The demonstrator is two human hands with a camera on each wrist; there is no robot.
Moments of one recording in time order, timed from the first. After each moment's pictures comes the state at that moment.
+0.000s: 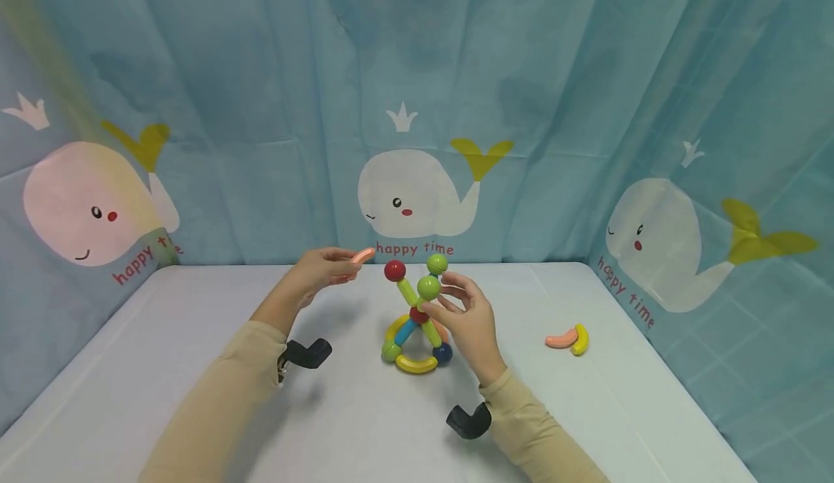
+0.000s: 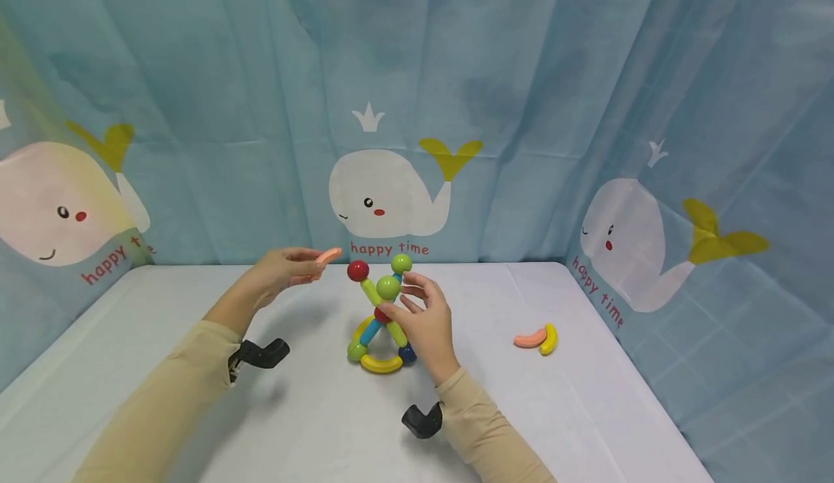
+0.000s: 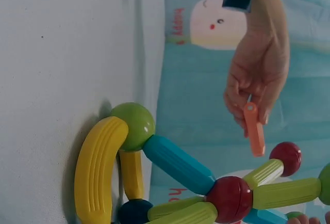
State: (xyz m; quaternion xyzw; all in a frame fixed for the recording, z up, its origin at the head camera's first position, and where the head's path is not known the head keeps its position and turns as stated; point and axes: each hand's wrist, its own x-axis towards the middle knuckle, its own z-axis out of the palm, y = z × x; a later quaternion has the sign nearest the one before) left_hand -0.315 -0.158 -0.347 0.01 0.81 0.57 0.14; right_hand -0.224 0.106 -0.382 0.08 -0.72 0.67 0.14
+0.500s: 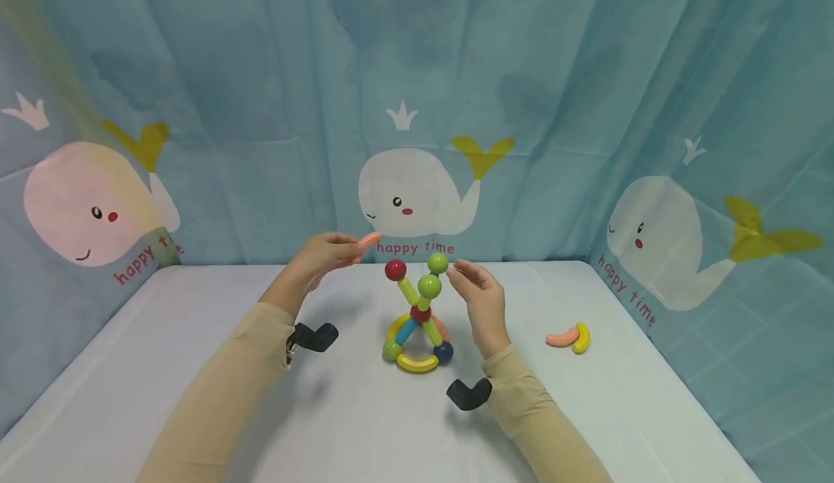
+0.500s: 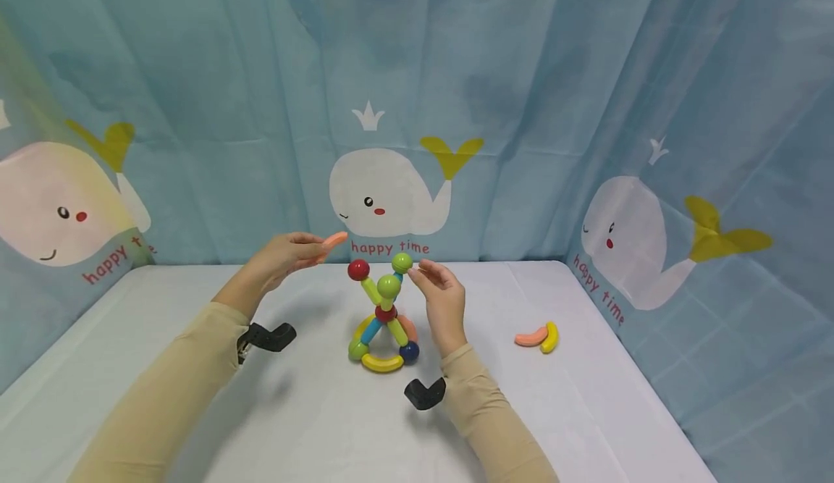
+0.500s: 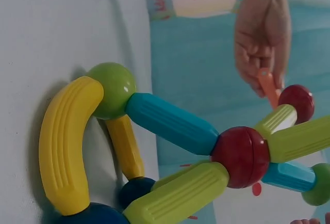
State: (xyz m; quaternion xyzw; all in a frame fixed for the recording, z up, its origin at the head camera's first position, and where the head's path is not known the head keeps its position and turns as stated) left_hand -0.327 -0.149 -0.326 0.00 0.81 0.58 0.13; right_hand -0.255 0.120 -0.381 -0.01 -0.68 0.72 0.15
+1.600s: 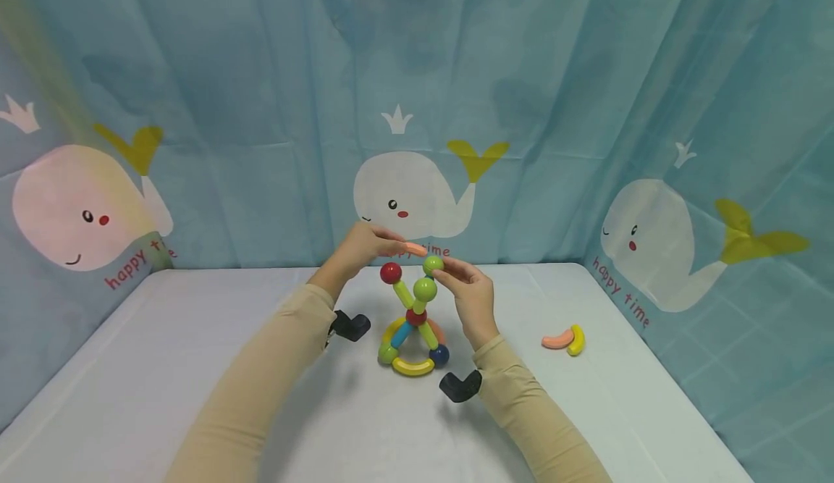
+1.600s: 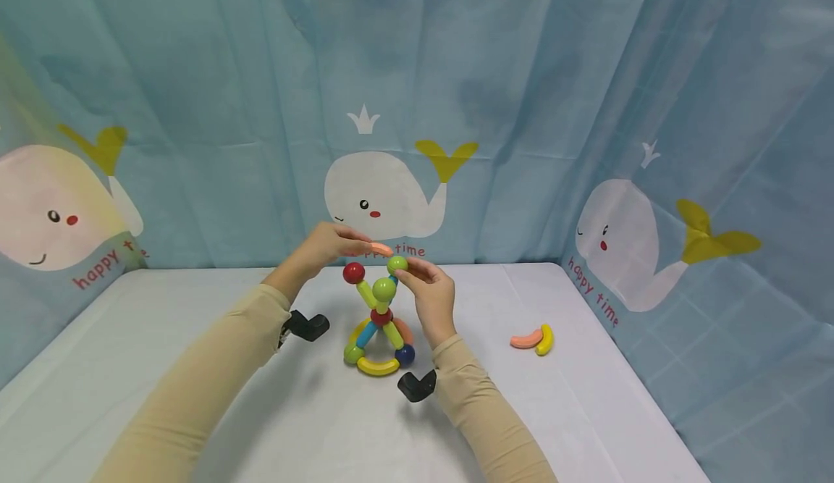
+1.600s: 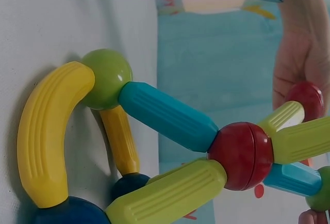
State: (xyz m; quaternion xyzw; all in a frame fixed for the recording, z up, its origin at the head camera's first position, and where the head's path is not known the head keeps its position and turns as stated) left_hand -0.340 -0.087 -0.315 0.10 0.84 0.52 0.09; right_hand -0.268 0.111 -0.375 0.00 -0.70 0.70 0.15
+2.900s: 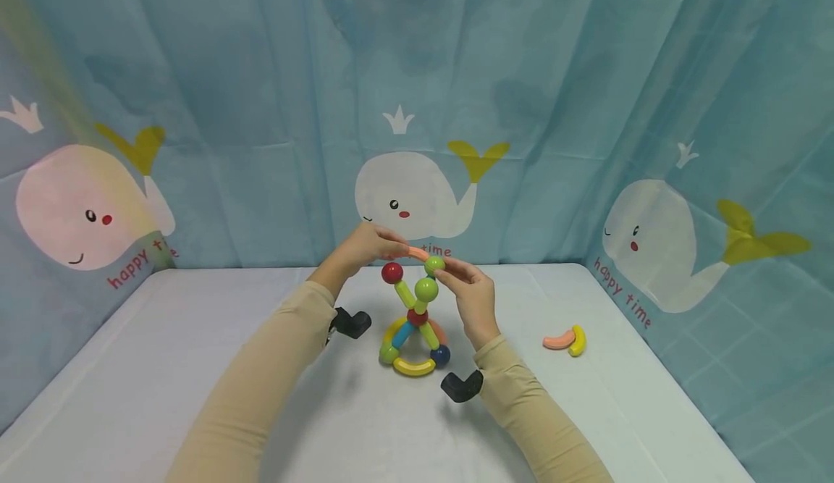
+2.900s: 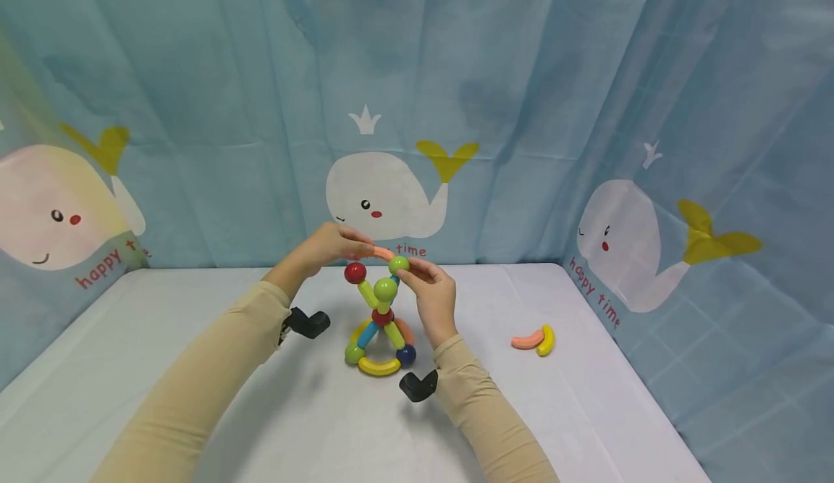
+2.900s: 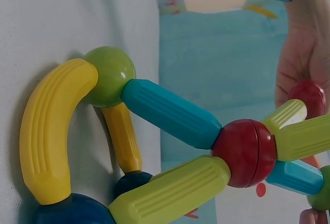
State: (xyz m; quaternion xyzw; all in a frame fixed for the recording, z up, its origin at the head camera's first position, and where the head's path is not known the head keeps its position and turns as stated) left_hand -0.340 -0.087 -0.310 0.11 0.85 0.50 0.12; right_hand -0.270 0.113 -0.378 0.00 -0.70 0.70 0.14
